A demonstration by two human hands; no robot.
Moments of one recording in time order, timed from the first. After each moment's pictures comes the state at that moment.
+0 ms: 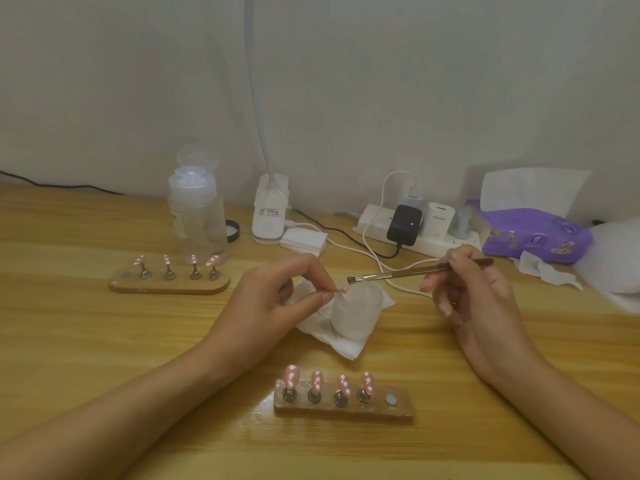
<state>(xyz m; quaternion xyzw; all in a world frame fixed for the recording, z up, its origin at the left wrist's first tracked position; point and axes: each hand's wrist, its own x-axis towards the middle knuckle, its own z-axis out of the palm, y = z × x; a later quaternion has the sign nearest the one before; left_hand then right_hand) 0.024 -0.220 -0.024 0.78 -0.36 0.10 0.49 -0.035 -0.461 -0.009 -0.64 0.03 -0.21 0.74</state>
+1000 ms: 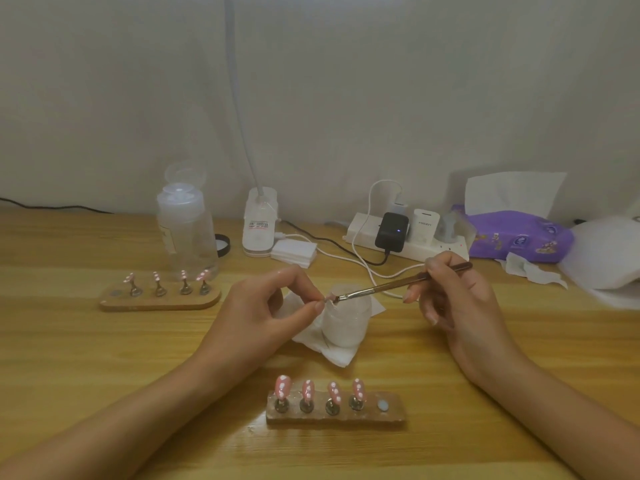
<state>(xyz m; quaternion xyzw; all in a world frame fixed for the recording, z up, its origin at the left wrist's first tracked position) 0.023 -0.219 -0.027 0.78 -0.34 0.09 0.51 -0.037 -0.459 -0.009 -0.65 0.02 -0.21 0.73</state>
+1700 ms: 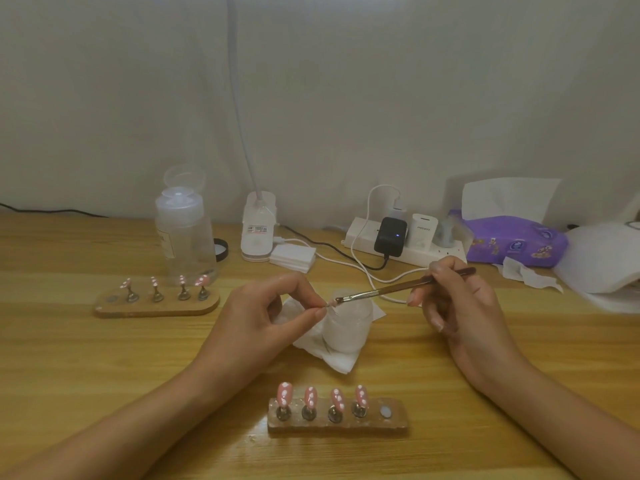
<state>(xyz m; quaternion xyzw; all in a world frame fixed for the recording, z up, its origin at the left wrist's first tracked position) 0.023 -0.218 -0.026 0.78 -0.34 0.08 0.52 -0.038 -0.462 -0.010 -0.65 0.03 -0.22 0.73</state>
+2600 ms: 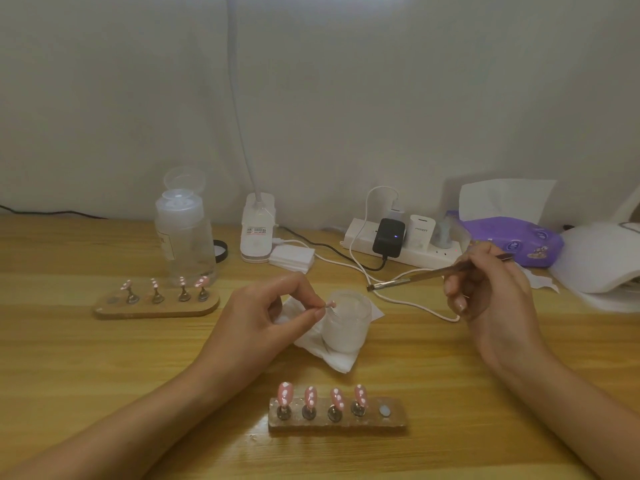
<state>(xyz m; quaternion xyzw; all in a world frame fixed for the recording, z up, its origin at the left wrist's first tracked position) 0.023 -0.218 -0.026 0.78 -0.34 0.09 0.52 -0.041 -0.480 0.004 -0.61 0.05 -0.29 0.74</state>
